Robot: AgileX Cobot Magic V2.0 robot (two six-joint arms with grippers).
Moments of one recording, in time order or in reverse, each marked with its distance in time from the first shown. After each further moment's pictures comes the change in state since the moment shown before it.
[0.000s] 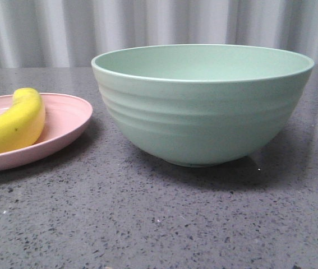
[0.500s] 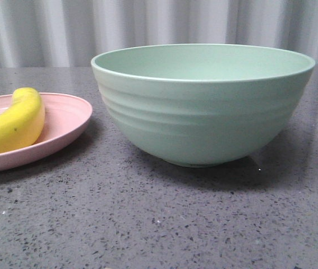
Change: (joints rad) left arm 0.000 0.000 -0.048 -0.034 -0.010 0.000; right arm 0.000 0.000 -0.034 0.008 0.030 0.000
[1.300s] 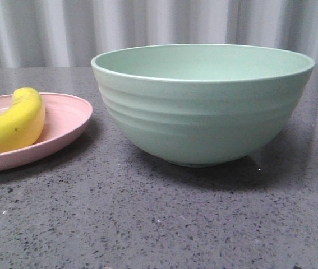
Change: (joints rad) left arm 0.000 0.506 -0.298 0.018 -0.117 0.000; right arm 0.000 0.466 -0.315 0.103 0.223 0.000
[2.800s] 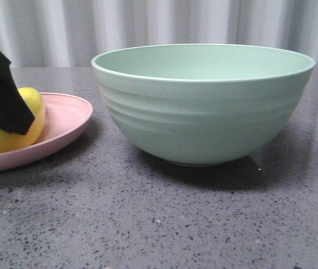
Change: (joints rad) left arm -0.470 0.703 -0.400 -0.163 0.478 0.000; right arm 0.000 0.018 0.000 0.007 0.000 0.000
